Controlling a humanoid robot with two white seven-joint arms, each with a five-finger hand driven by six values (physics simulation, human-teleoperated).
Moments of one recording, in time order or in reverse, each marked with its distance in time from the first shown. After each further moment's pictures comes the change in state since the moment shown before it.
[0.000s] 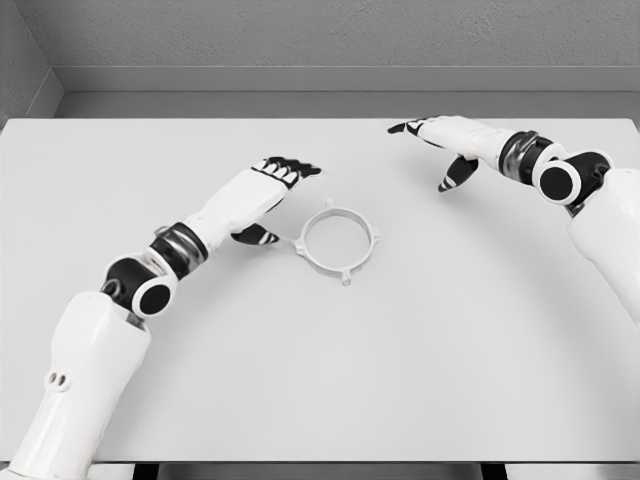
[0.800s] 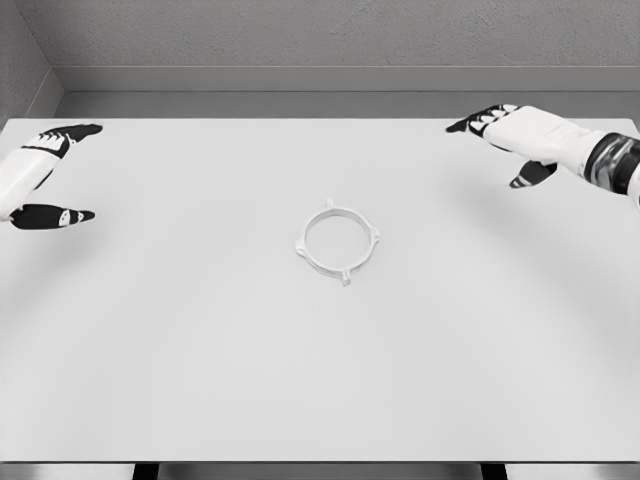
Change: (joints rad) left arm 0.123 0.390 0.337 0.101 0.482 -0.209 -0.001; right arm 0.094 -0.339 0.008 -0.373 -0.009 -0.001 -0.028
